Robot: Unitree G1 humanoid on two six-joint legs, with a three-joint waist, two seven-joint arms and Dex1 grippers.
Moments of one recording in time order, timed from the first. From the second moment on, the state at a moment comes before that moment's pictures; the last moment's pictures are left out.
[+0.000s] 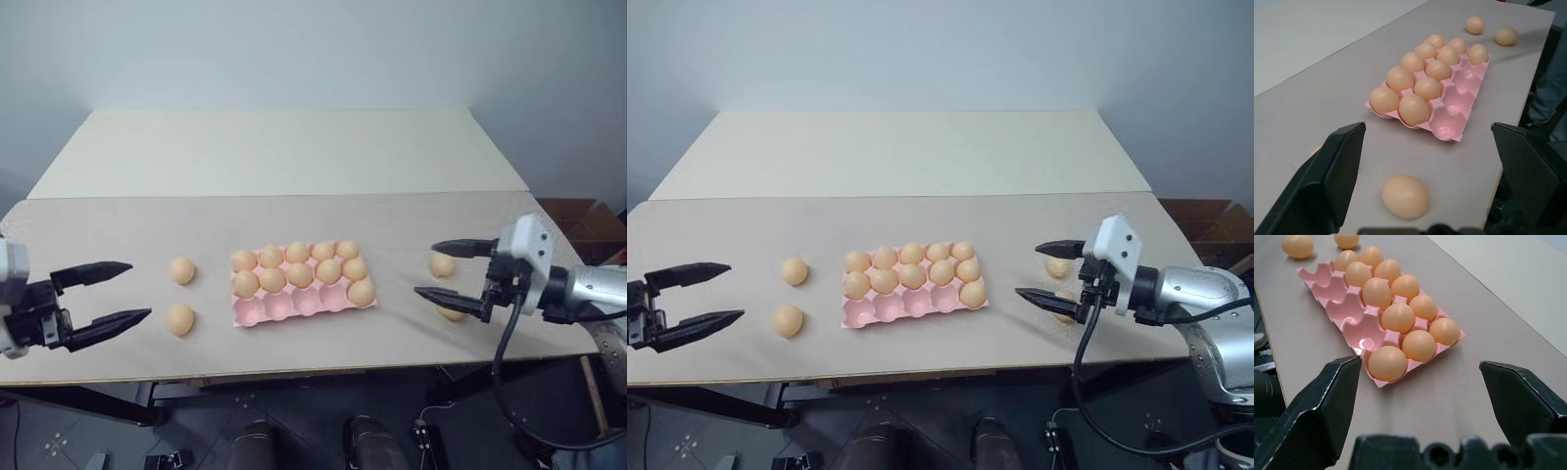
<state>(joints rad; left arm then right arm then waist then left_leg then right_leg) 0.19 0.98 0.74 -0.23 -0.72 0.49 -1.32 -0.19 -0.91 -0.21 -0.34 0.56 0.46 1.03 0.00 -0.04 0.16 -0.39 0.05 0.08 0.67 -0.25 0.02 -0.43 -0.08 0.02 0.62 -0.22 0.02</state>
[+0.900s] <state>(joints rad) 0.03 0.95 0.58 -0.28 -0.78 0.50 -1.29 -0.09 -1.00 -0.33 -0.38 0.50 0.73 0.80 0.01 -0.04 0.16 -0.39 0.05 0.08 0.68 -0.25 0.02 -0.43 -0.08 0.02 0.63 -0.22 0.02</state>
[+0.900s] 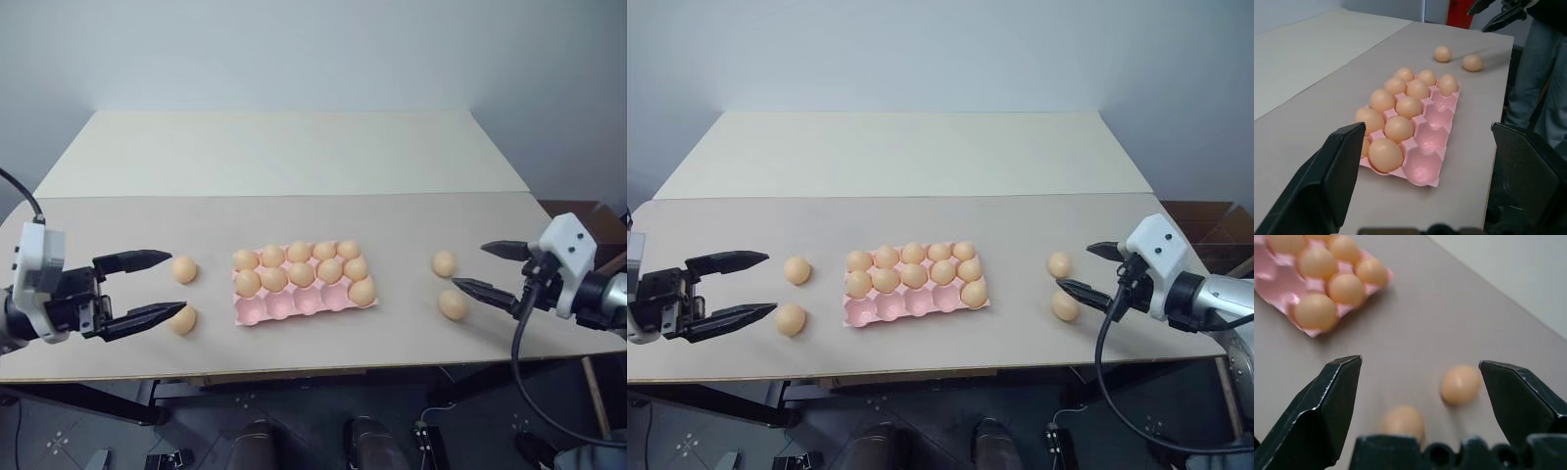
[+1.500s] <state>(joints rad) -0.02 0.95 0.52 -0.24 -0.77 0.48 -1.31 -0.22 -0.87 -0.07 -0.32 0.42 1.12 0.54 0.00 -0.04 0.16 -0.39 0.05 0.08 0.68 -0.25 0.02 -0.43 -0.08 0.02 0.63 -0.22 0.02</state>
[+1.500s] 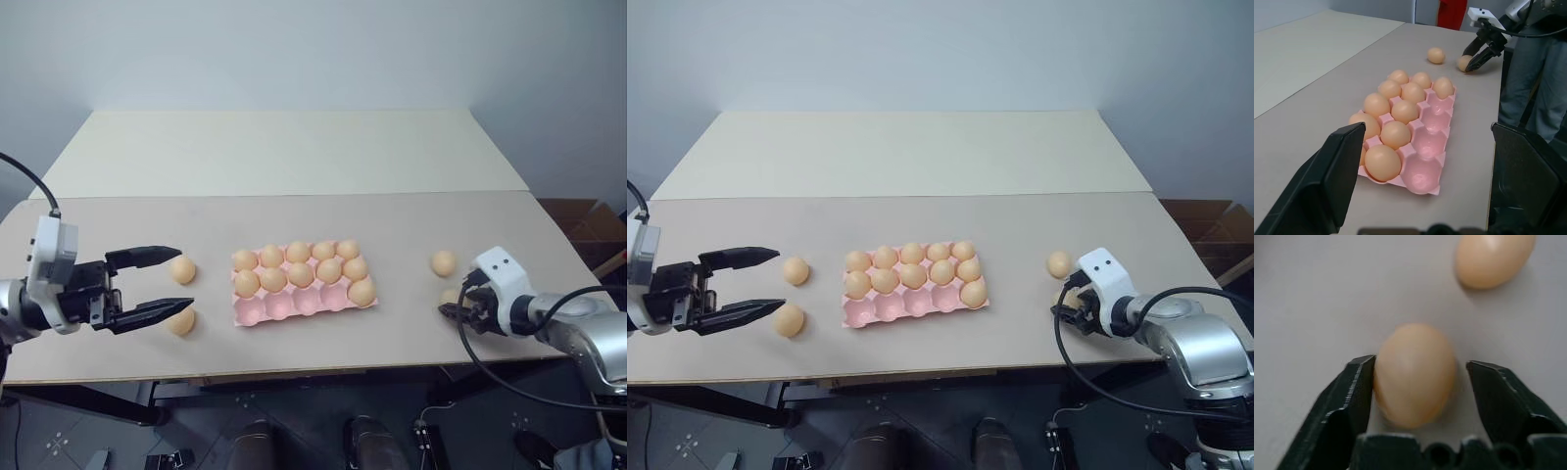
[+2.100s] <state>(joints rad) 0.01 0.95 0.54 -0.24 -0.77 0.48 -1.32 -0.52 -0.66 0.12 -0.61 0.55 1.12 0.57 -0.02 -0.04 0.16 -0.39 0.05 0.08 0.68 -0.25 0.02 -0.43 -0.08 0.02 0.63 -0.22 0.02</state>
